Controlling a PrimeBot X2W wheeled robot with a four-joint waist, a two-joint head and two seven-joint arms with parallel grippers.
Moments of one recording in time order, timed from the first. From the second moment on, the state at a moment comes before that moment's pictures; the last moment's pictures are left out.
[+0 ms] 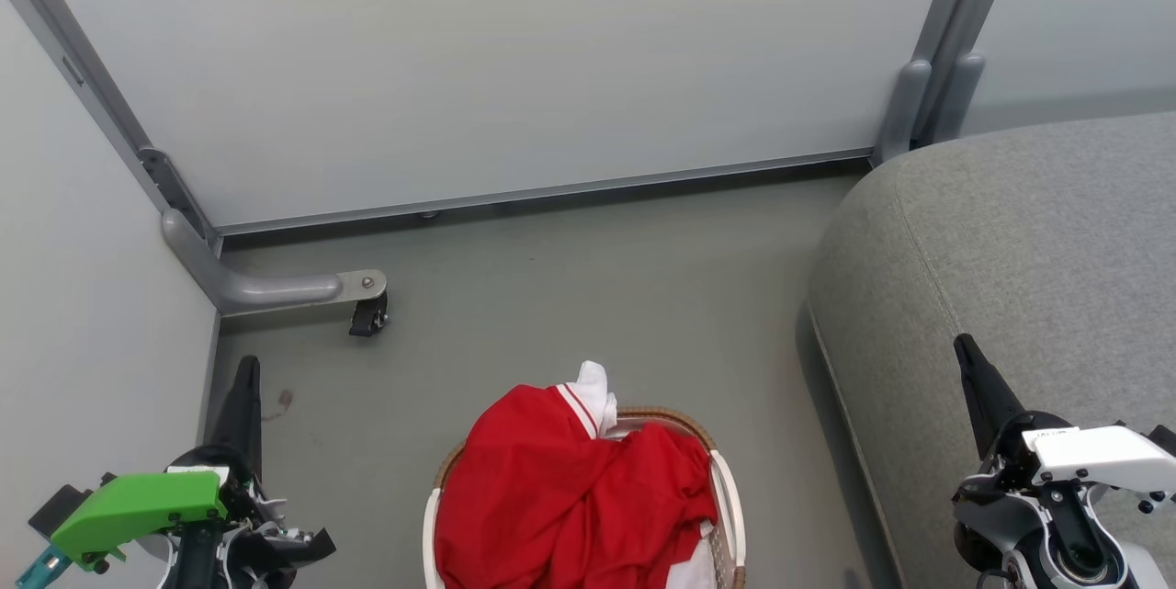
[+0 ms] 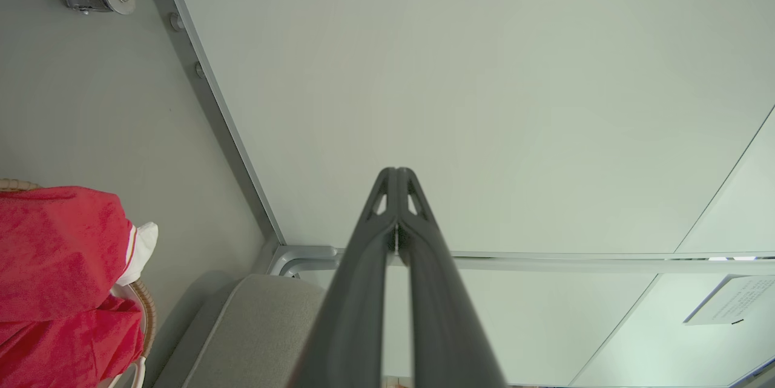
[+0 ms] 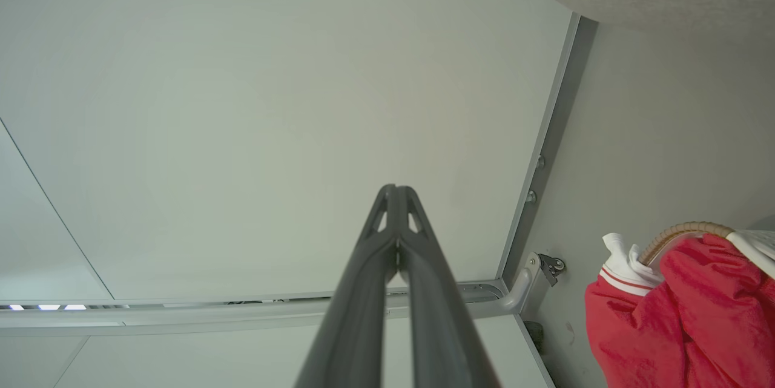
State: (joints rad) left arm -0.10 0.05 0.11 0.24 -1.61 -0.13 0.11; right arm -0.11 -0.05 -0.11 0.24 1.61 0.13 0.11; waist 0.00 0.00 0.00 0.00
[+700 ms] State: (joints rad) left arm -0.07 0.04 0.10 0.31 -1.40 -0.13 0.05; right arm -0.11 -0.07 -0.06 0.29 1.44 0.13 0.05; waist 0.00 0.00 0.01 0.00
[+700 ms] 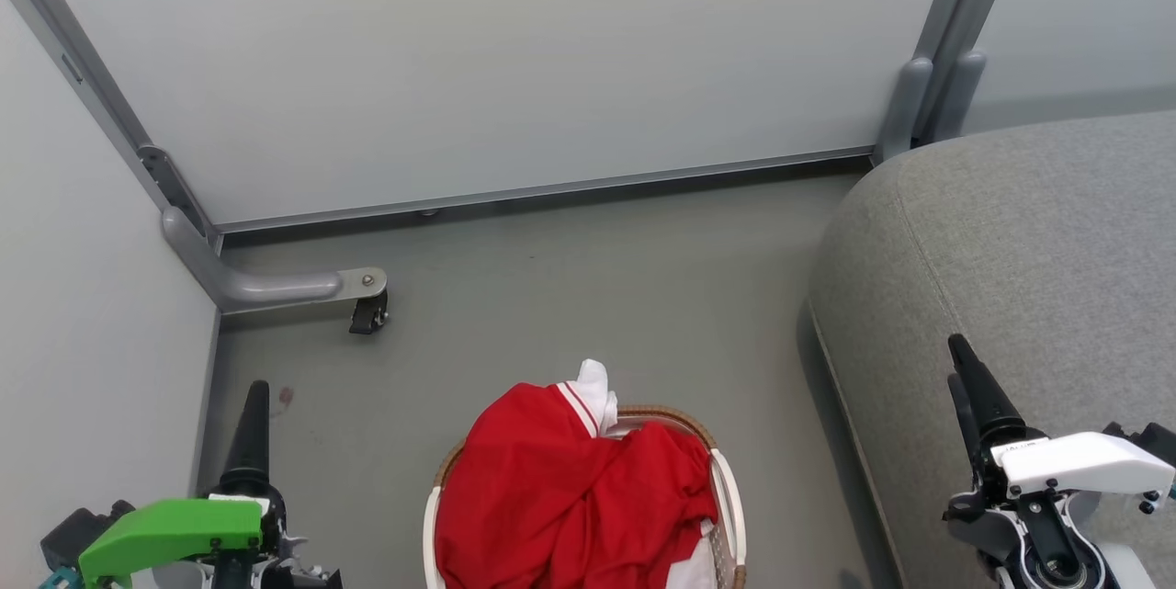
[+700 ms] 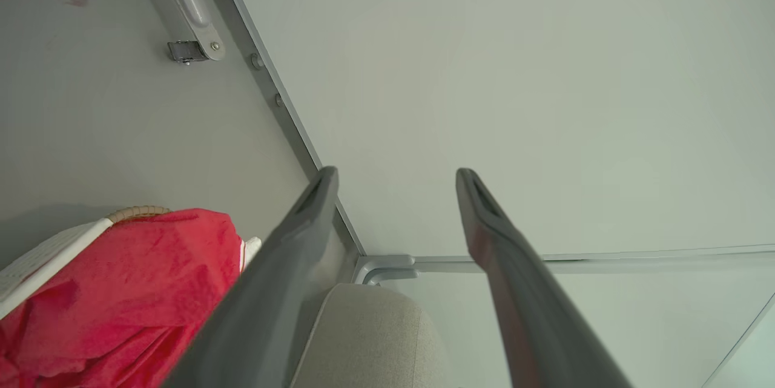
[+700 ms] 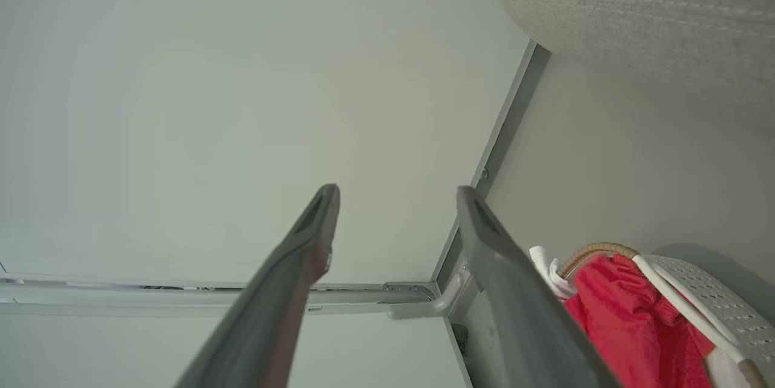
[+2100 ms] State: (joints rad) left arm -0.11 0.07 -0.04 0.43 -0.66 -0.07 -0.10; right arm -0.16 -0.11 0.04 0.31 0.75 0.13 -0.10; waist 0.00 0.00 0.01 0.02
